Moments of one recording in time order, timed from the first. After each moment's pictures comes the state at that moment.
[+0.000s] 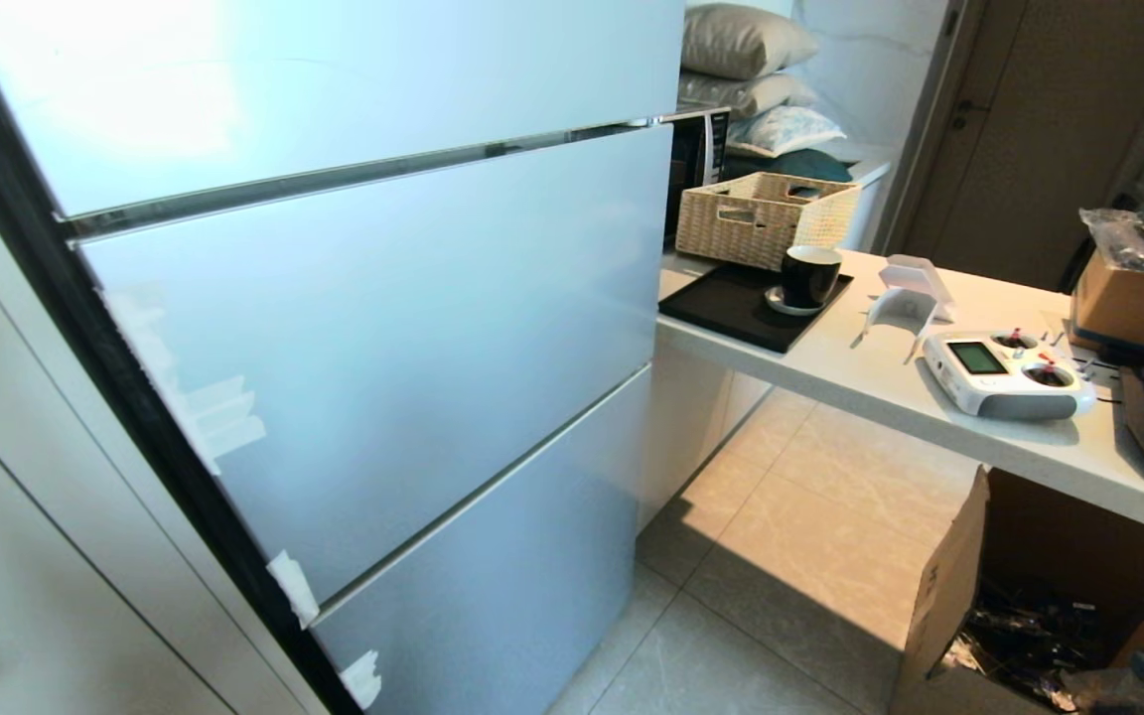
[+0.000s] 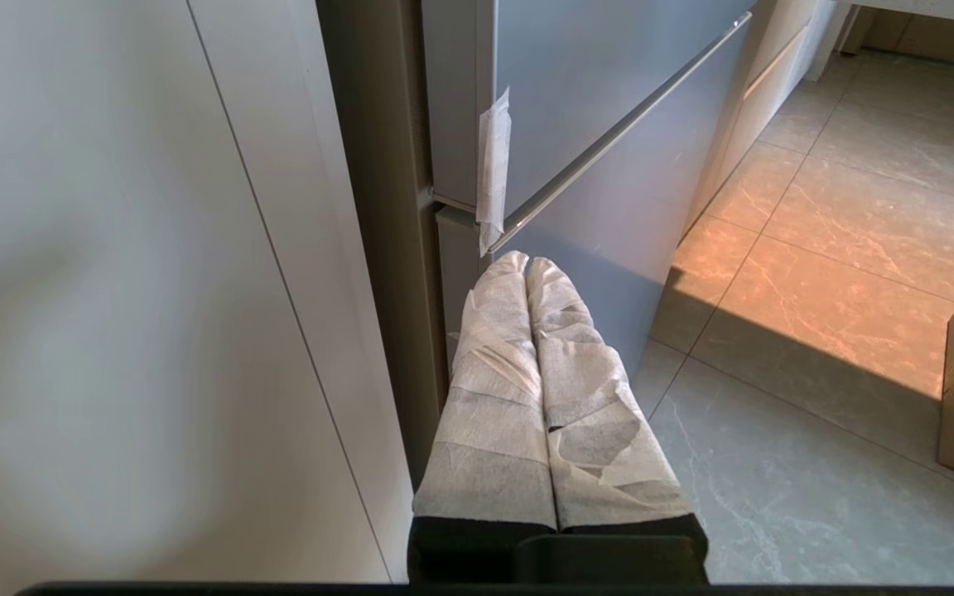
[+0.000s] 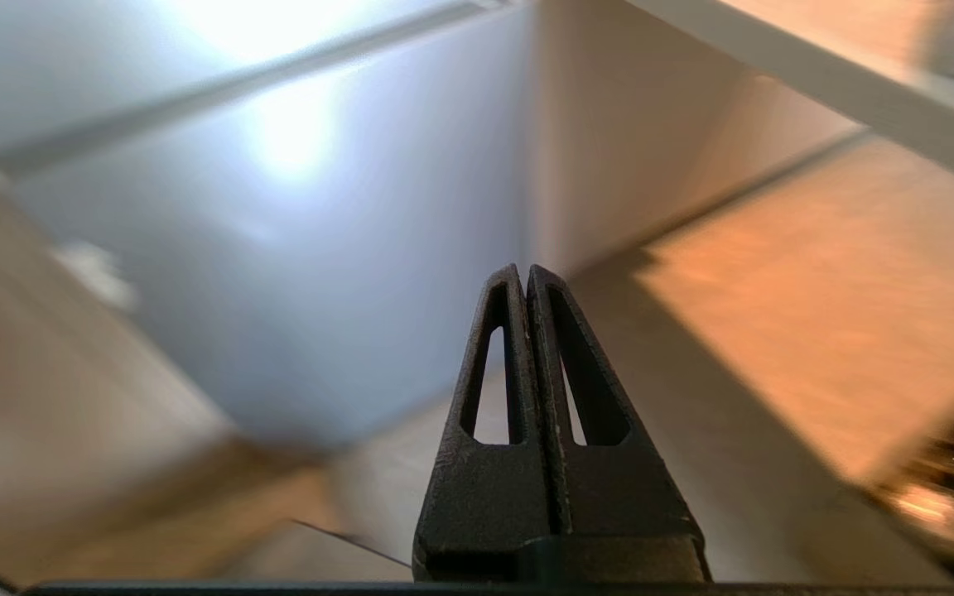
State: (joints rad) left arm 0.00 0.00 0.00 0.00 0.00 0.00; right arm 0.19 0.53 -0.11 -0.31 0.14 0.02
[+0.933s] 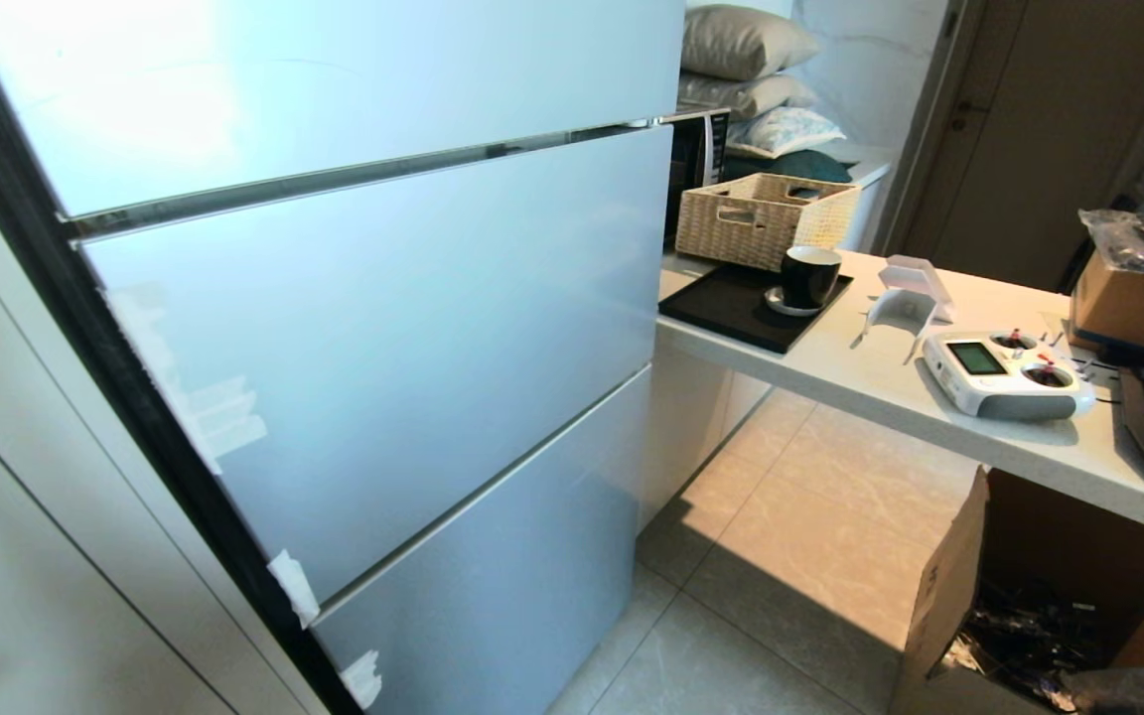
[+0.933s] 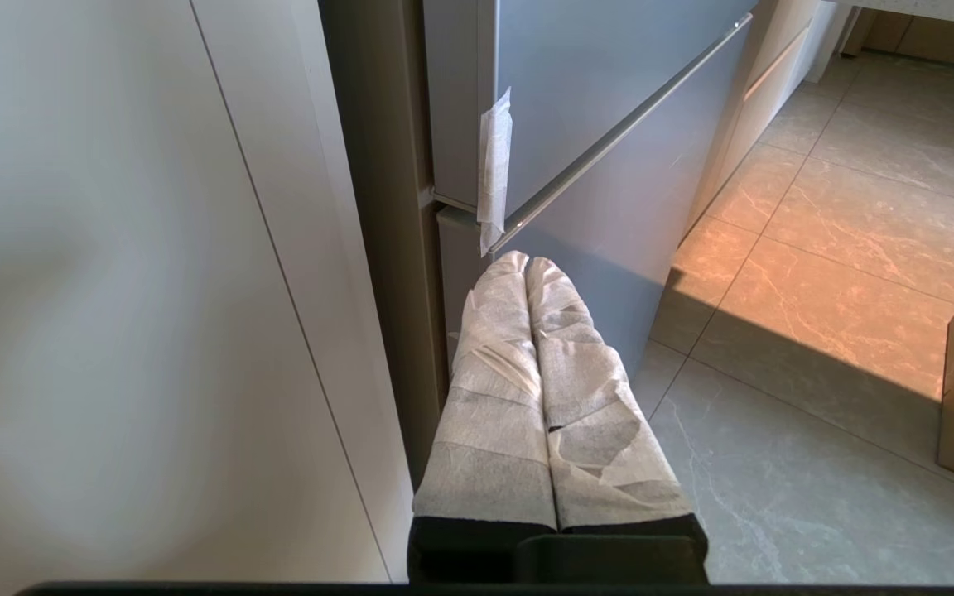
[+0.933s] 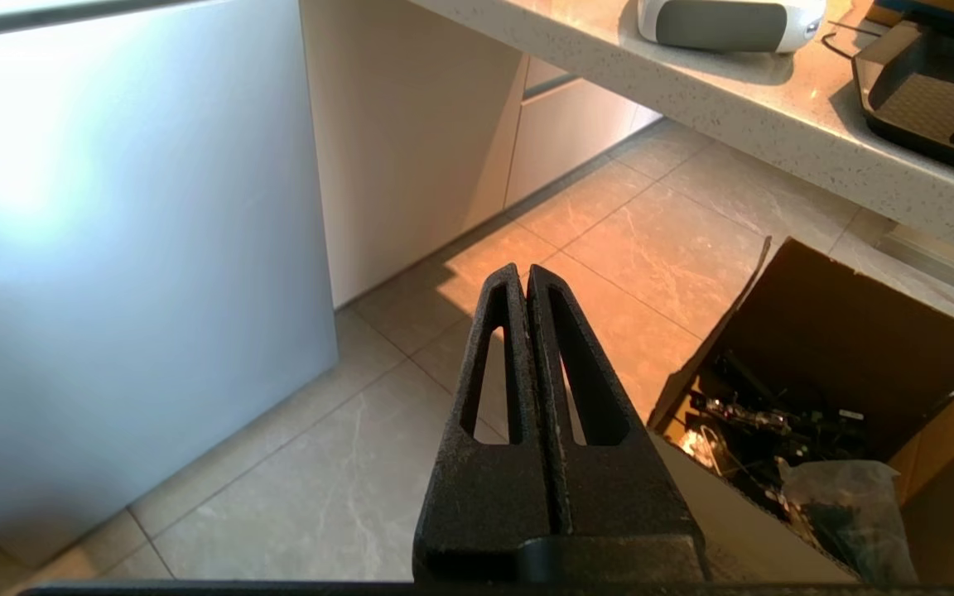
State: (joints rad) left arm 0.00 0.00 0.00 0.00 0.00 0.00; right arm 0.00 0.01 0.00 0.00 0.03 -0.09
